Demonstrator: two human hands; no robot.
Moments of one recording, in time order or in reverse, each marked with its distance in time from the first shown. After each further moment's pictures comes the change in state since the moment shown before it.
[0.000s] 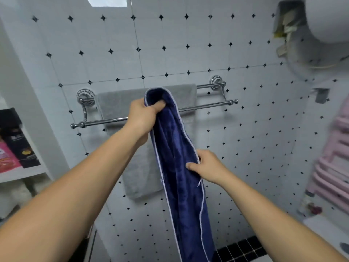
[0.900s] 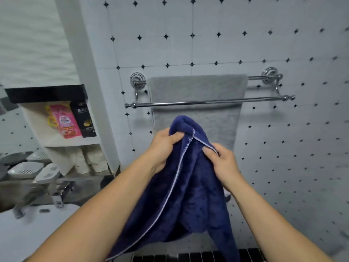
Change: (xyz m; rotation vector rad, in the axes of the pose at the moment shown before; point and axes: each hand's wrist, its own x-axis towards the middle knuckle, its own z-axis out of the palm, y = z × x) left_hand -0.066 -0.071 -0.095 -0.113 -0.082 -0.277; right_hand -0.002 -0.037 0.092 0.543 0.176 -0.091
